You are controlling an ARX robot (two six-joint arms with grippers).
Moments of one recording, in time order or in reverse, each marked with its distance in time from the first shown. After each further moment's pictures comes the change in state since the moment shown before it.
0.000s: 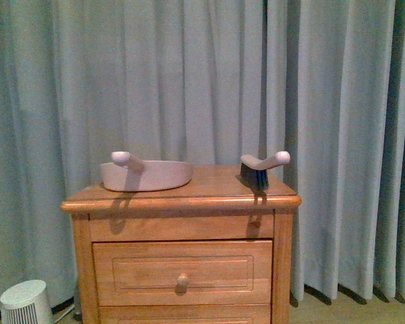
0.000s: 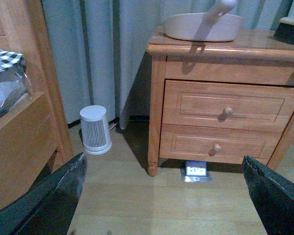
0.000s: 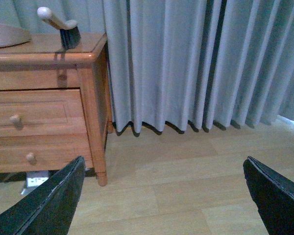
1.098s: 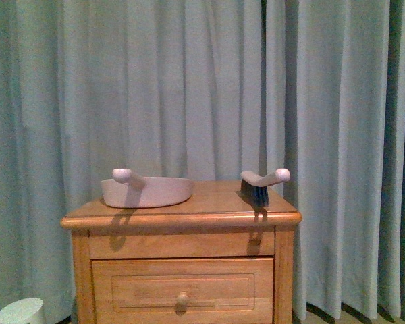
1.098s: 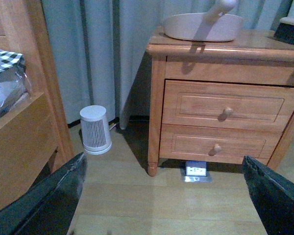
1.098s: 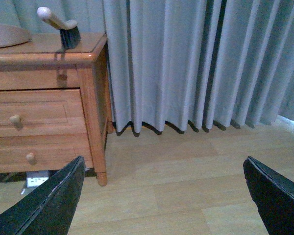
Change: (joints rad) left arm 0.000 0.000 0.000 0.000 0.000 0.000; right arm 0.000 0.000 0.000 0.000 0.000 0.000
